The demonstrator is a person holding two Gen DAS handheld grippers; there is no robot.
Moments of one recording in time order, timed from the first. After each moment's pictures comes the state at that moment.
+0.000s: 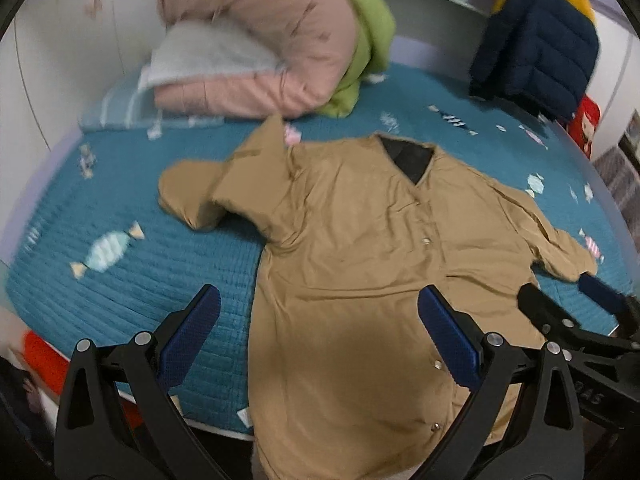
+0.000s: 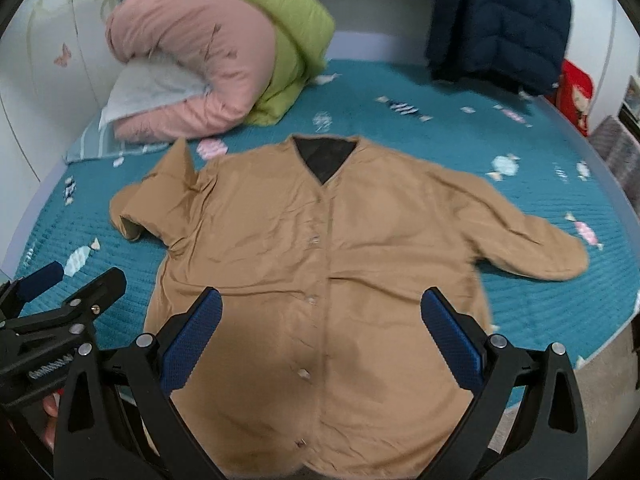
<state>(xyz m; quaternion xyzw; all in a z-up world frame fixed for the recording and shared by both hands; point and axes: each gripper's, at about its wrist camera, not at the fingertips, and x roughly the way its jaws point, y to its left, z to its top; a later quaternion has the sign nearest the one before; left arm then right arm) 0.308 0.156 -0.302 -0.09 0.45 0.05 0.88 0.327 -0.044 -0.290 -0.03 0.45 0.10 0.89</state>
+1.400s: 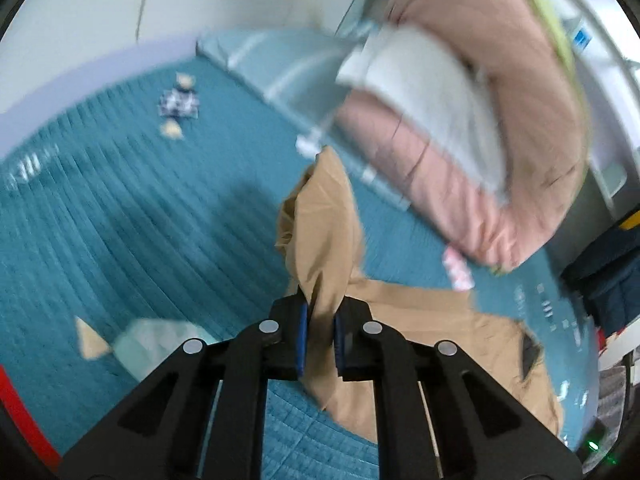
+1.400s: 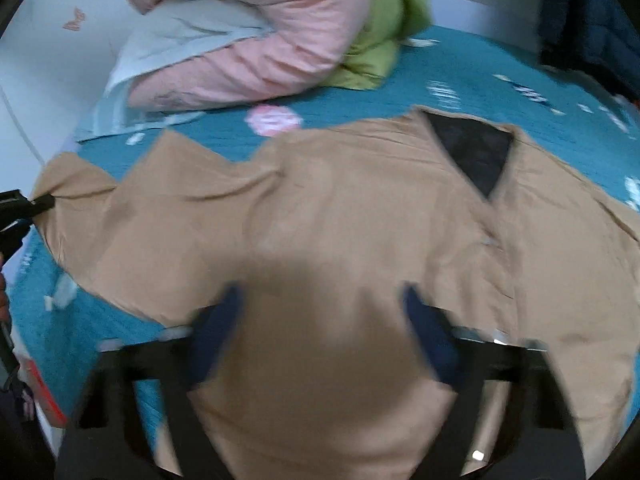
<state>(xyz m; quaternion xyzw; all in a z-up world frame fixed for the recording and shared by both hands) 0.373 0.469 -0.352 -0.31 0.34 0.21 0.86 0.468 0.099 -0.406 -0.02 0.48 0.21 0.85</state>
